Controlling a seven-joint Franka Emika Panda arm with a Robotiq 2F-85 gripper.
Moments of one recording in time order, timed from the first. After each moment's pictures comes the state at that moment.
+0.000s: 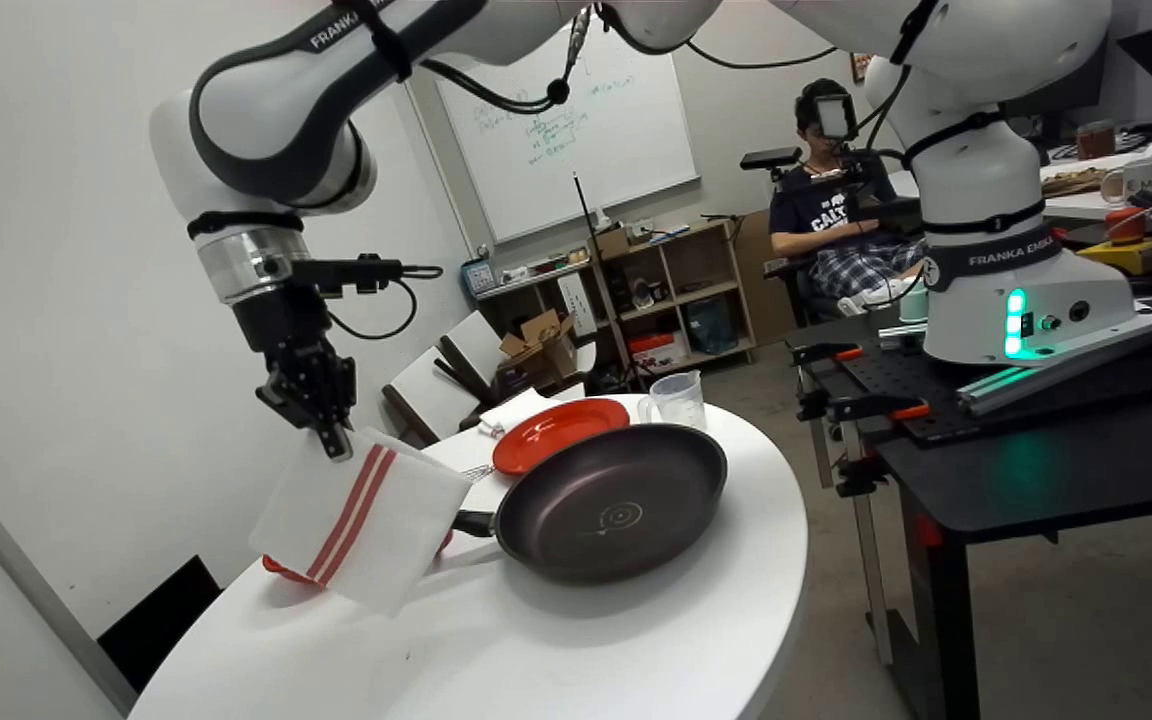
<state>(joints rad) 0.19 0.78 0.11 -1.16 0.05 1.95 0.21</state>
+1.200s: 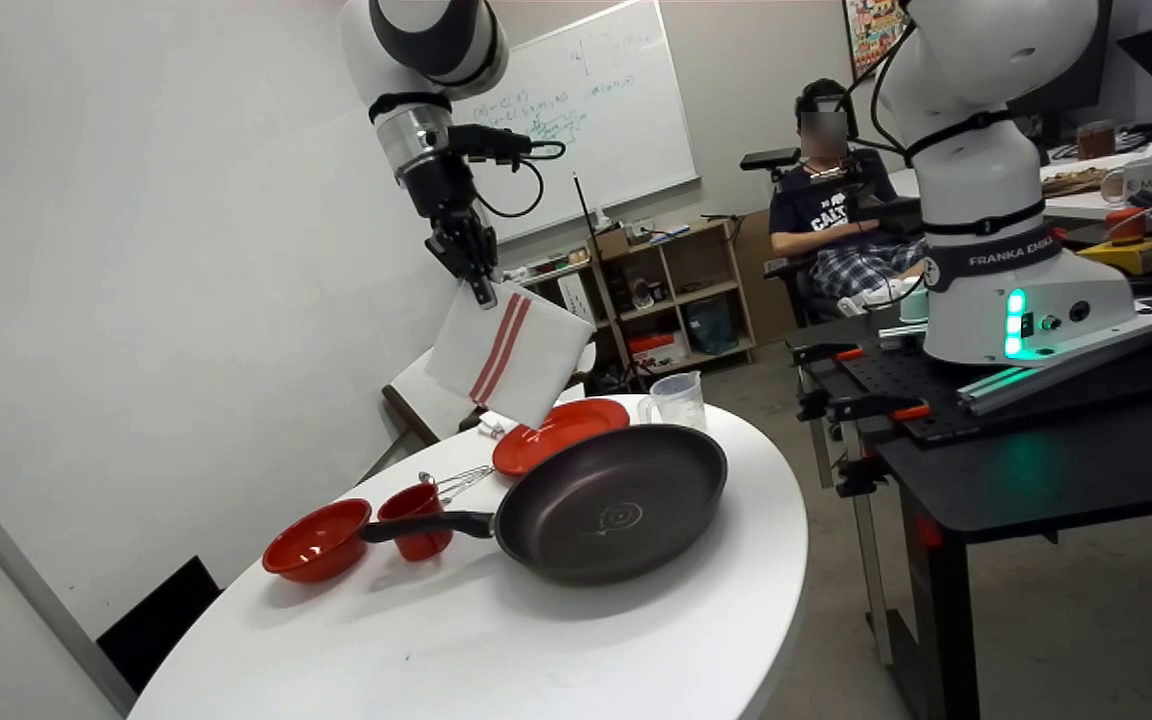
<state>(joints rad) 0.03 0.18 0.03 -1.89 0.10 2.00 0.20</state>
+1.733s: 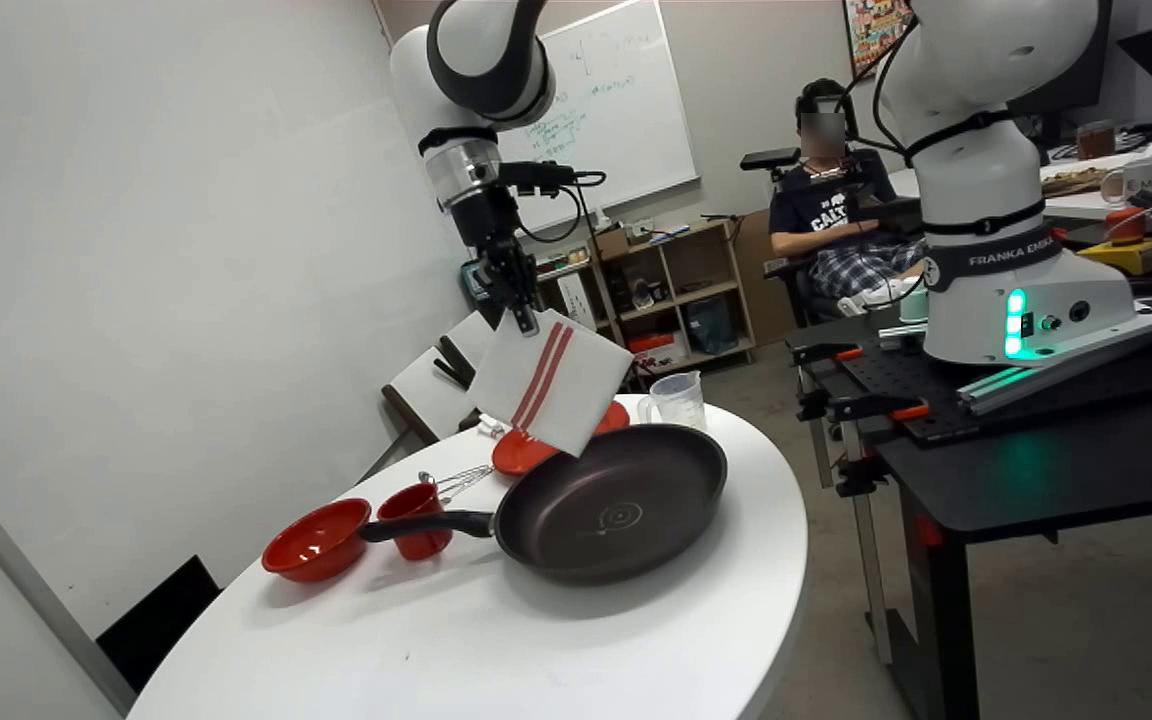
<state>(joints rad) 0.03 0.12 0.03 -2.10 0.11 2.17 0.18</state>
